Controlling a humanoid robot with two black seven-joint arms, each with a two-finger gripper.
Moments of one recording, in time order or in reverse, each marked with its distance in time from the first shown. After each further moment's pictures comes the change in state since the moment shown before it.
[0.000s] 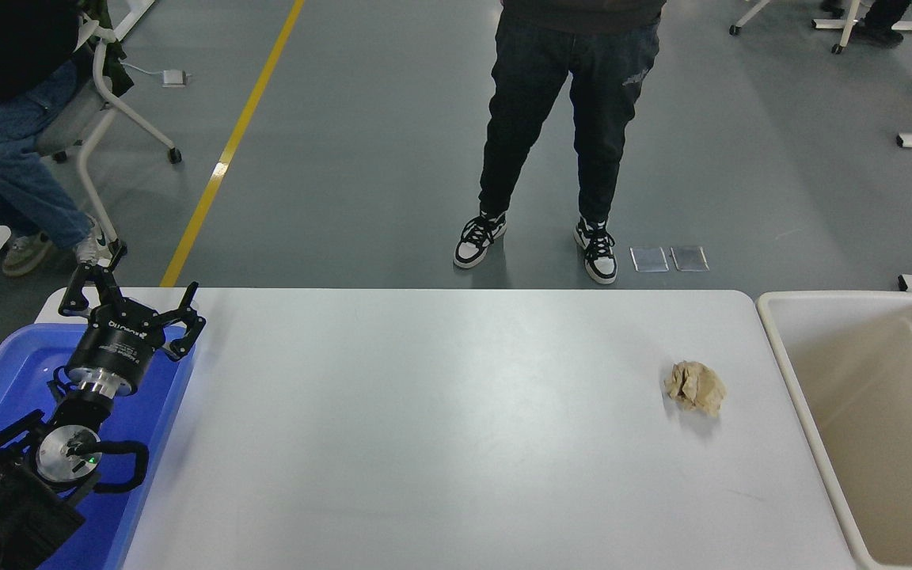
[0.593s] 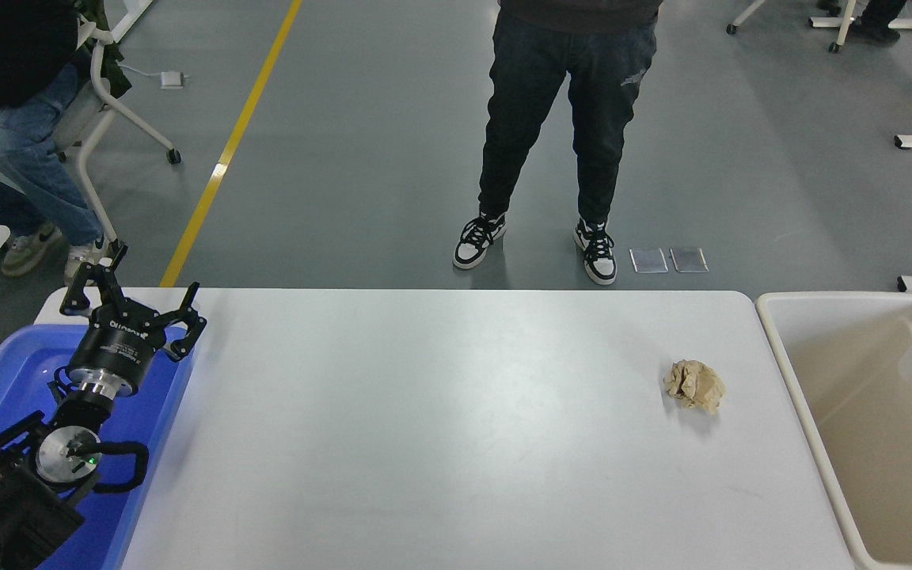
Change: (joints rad) left arm 0.000 0.000 0.000 0.000 0.000 0.000 0.000; right arm 0.440 -0.319 -0.180 0.572 -0.076 0.074 -0.064
